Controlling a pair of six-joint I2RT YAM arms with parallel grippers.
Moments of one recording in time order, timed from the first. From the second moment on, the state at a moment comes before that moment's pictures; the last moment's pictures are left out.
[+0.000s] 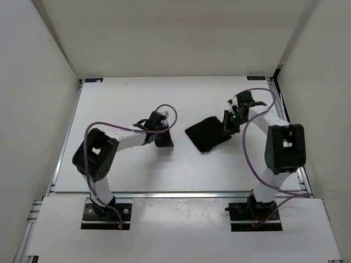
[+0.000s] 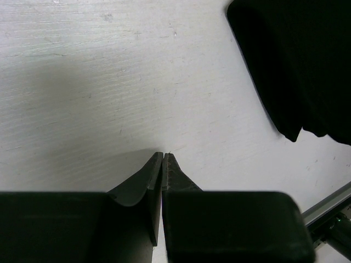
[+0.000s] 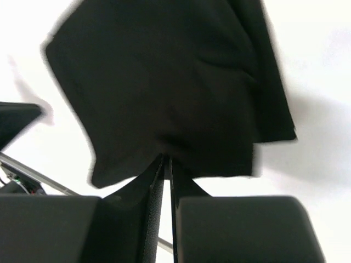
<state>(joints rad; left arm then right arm) -0.59 1.78 1.00 -0.14 0.18 -0.64 0.14 1.79 1.25 -0.69 -0.45 0.24</state>
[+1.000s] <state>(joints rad) -0.63 1.70 1.11 -0.13 0.23 -0.66 0.05 1.78 1.32 -0.61 -0.38 0.26</state>
